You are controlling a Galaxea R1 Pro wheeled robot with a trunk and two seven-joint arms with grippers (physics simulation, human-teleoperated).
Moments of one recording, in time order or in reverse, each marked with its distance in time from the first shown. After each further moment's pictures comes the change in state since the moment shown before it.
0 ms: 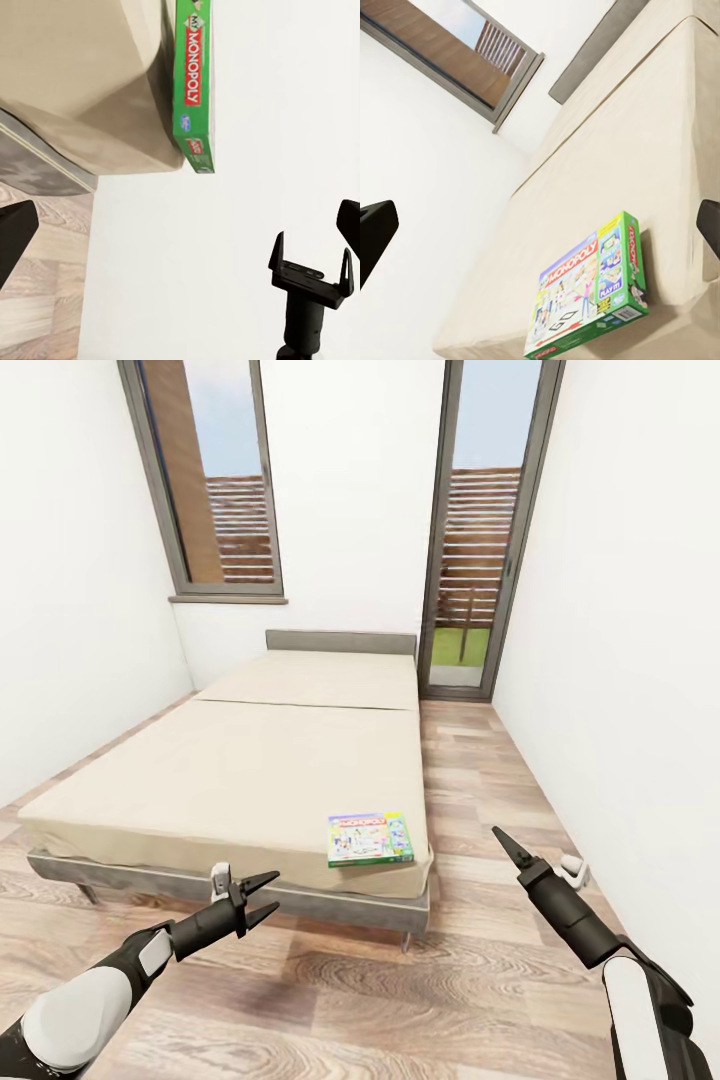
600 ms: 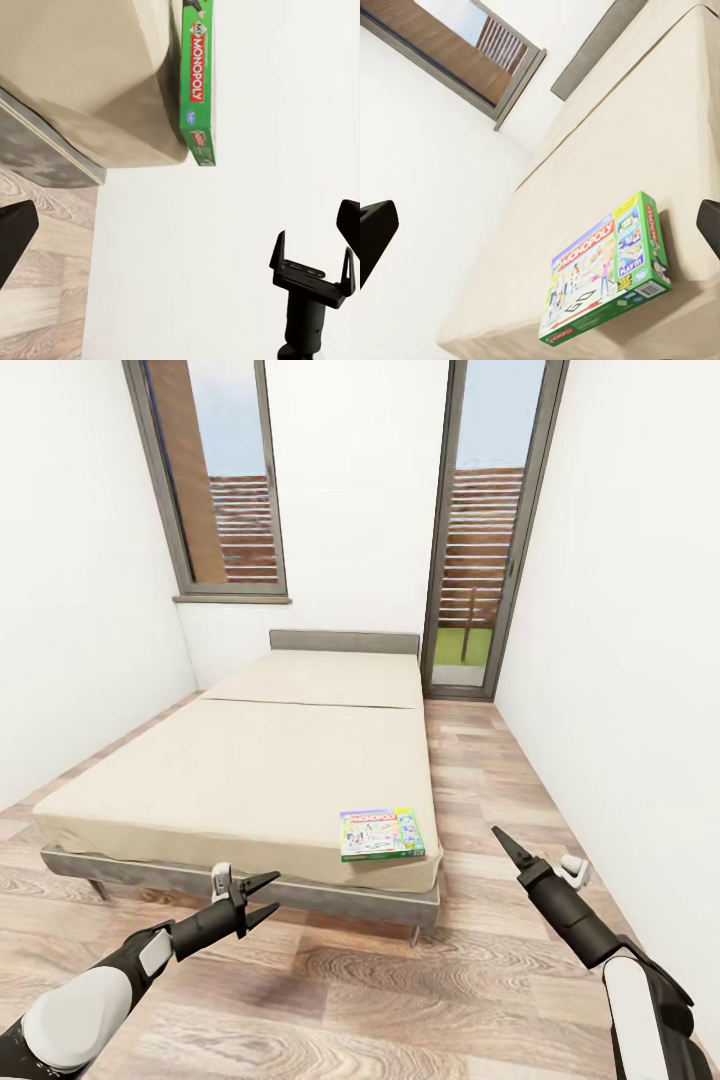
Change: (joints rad) left arm 0.000 -0.001 -0.002 0.000 -0.001 0.001 0.002; right arm 0.000 0.000 -0.001 -0.001 0.001 0.003 0.001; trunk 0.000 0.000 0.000
